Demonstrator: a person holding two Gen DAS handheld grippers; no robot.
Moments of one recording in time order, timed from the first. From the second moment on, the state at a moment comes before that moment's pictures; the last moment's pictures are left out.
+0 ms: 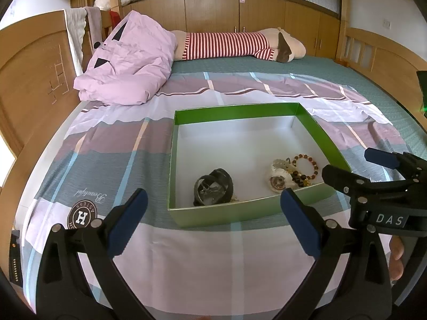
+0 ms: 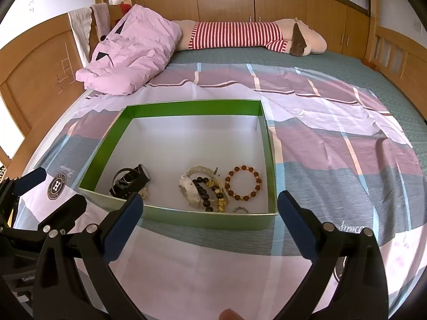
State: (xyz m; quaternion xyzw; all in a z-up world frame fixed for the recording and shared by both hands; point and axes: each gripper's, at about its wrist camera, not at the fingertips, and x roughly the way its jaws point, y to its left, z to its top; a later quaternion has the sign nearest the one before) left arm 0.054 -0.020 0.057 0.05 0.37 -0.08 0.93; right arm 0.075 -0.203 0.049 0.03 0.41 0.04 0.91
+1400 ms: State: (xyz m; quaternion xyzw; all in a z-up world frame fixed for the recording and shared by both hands) left arm 0.057 -0.016 0.054 0.03 0.39 -0.08 0.92; right arm 0.075 -0.202 0.044 0.01 0.41 0.03 0.91
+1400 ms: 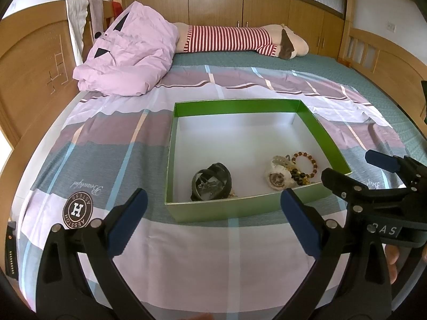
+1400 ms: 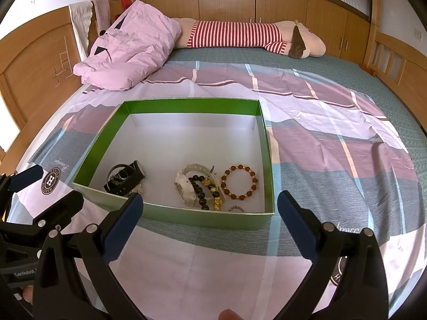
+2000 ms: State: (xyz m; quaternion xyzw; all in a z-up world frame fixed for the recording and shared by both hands) left arm 0.058 -0.019 0.053 0.03 0.39 -0.09 0.92; right arm 0.075 -0.203 0.042 0.01 0.42 0.03 0.91
